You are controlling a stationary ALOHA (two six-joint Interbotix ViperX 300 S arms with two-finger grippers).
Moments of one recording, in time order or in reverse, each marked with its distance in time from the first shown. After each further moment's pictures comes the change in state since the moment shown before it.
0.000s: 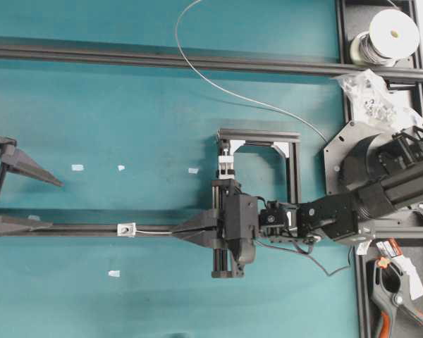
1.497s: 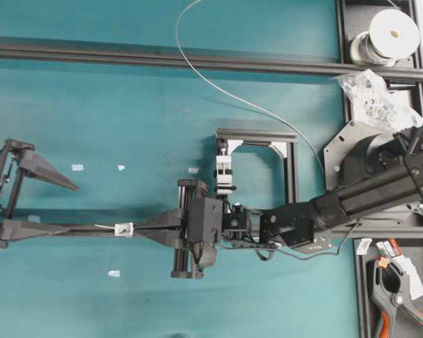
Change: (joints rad) left arm 0.000 0.018 -0.095 0.000 0.115 0.002; right arm -0.064 0.170 -0.175 -0.023 -0.072 -0.006
